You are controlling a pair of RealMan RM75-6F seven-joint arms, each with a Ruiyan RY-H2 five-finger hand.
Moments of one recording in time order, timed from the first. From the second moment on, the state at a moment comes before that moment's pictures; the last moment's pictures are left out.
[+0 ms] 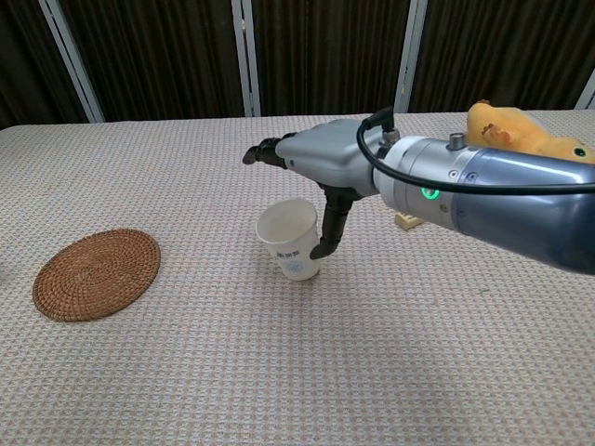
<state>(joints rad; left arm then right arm) -0.13 -1.06 -0.10 -1.75 1.28 1.38 0.22 0.94 -1.65 0.24 -1.66 -0.94 0.96 -0.81</state>
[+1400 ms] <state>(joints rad) -0.66 -1.47 -0.21 -1.71 1.42 0.91 0.56 0.32 -1.24 -0.05 -1.50 -1.52 1.56 -0.16</state>
